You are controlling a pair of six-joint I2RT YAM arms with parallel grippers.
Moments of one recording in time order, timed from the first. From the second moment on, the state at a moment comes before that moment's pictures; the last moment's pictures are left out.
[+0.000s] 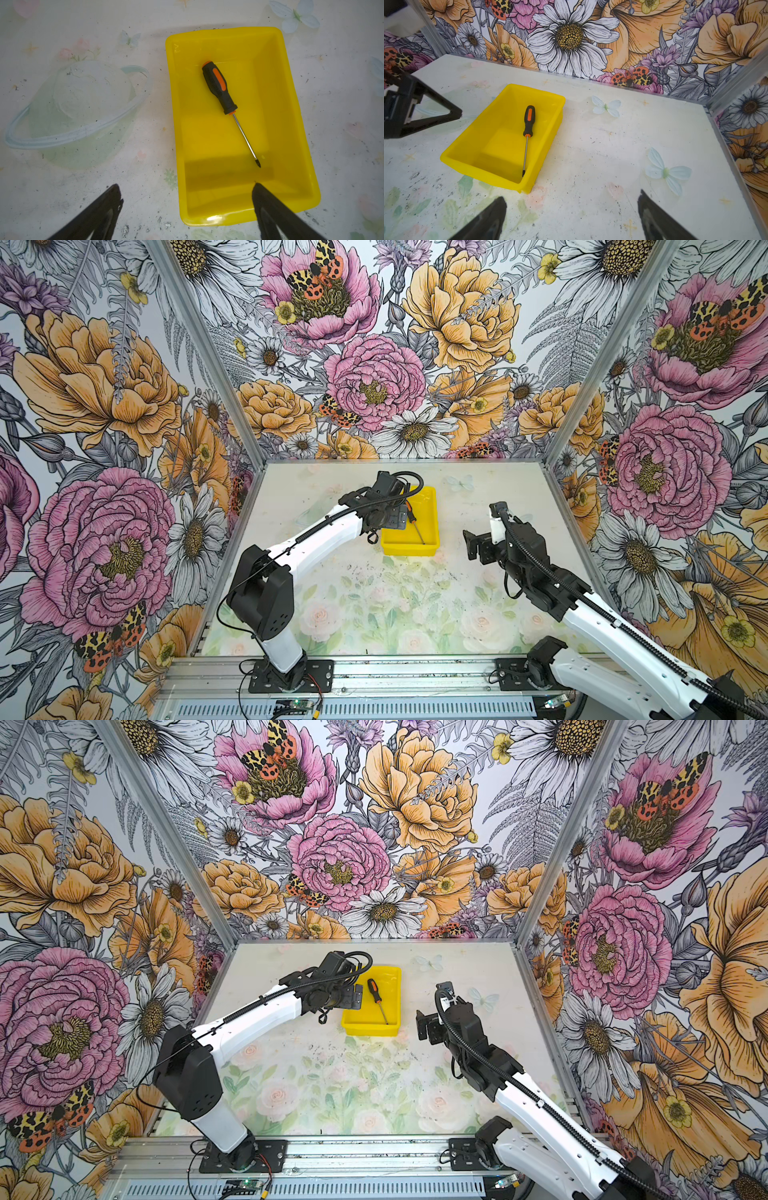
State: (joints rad) left arm -0.64 1.64 1.36 -0.66 -0.28 -0.41; right arm 0.56 0.87 0.69 -0.30 0.29 0.12
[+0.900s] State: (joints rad) left arm -0.12 0.92 0.45 -0.03 -0.32 -0.23; right arm 0.27 0.89 0.42 -0.07 0.63 0.18
